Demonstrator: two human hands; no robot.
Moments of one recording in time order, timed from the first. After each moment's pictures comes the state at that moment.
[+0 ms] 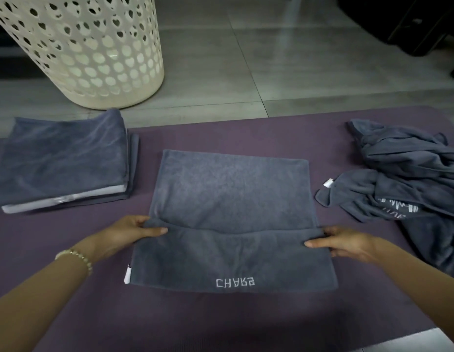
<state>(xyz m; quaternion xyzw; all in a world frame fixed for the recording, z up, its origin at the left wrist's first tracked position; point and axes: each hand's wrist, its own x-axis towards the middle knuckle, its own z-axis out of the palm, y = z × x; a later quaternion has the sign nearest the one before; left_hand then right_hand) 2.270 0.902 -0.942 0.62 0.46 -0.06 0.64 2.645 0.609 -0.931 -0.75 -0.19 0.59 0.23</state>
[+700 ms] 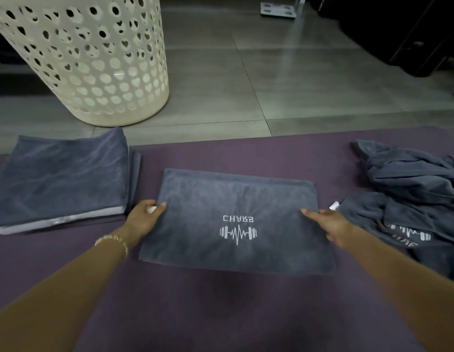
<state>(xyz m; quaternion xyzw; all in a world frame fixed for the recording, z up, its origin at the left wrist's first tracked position) 2.331 0.954 -0.979 0.64 0.59 0.10 0.47 2.675 0.694 -0.949 -0.81 -0.06 0.41 0.41</state>
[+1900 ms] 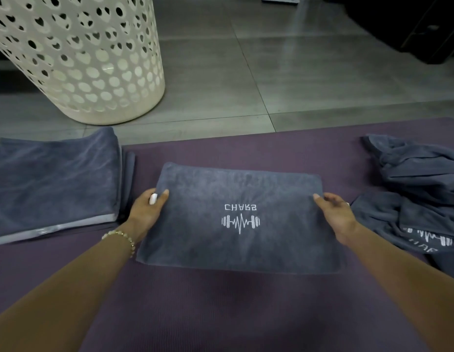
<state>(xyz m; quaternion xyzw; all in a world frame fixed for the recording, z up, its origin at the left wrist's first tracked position) 2.370 0.958 -0.969 0.62 0.55 0.22 0.52 2.692 0.721 -0.975 -0.82 -0.08 0.25 0.51</state>
